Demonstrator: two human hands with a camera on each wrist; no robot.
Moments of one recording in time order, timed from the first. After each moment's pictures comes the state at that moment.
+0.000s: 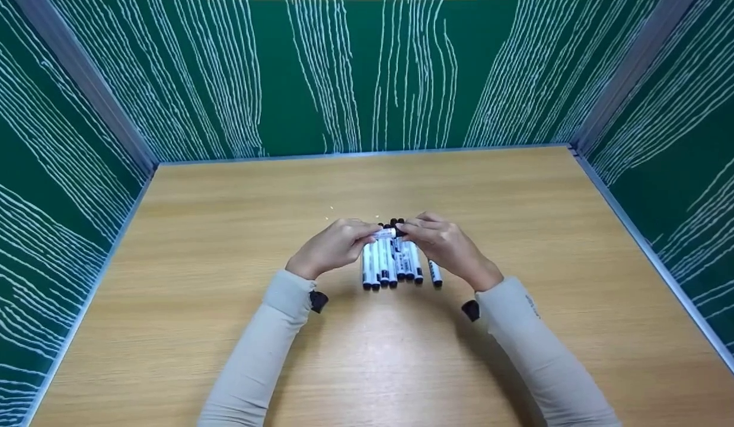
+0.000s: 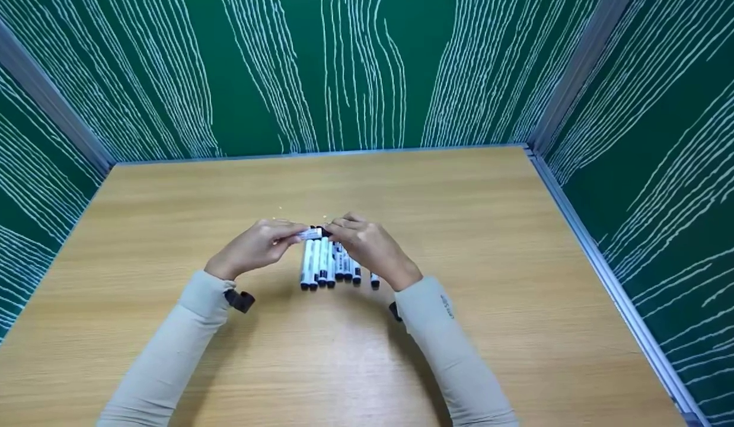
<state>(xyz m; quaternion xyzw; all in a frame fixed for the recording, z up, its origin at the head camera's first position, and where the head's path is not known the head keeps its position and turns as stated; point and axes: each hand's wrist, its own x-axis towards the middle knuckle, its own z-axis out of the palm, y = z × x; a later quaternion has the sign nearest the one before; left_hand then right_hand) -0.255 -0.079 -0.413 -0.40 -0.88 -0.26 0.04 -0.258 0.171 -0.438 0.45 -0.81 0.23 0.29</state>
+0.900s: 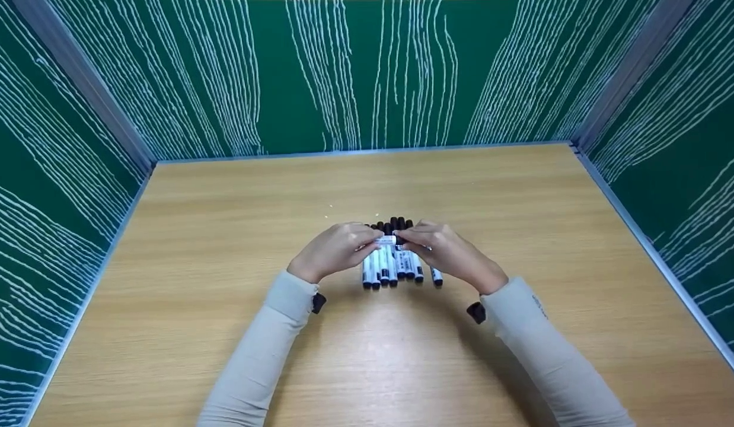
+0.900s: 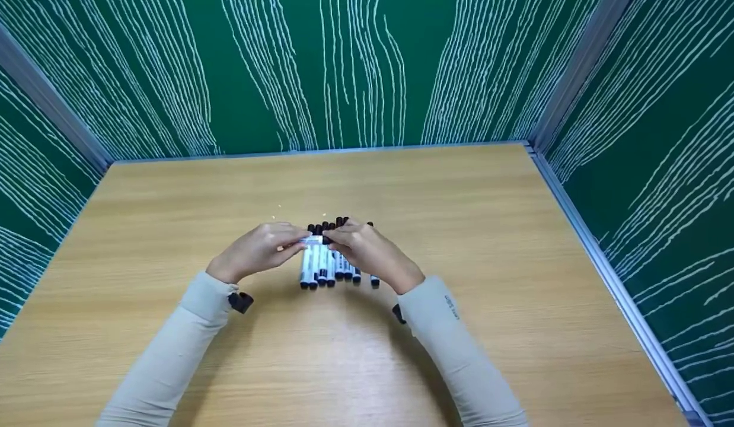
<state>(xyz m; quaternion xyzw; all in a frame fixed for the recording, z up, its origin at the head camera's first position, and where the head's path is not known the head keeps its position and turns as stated) -0.256 -0.077 -0.422 -0.46 -0.86 -0.18 0.10 -0.250 0.170 -0.432 0.43 -0.86 0.23 0.13</state>
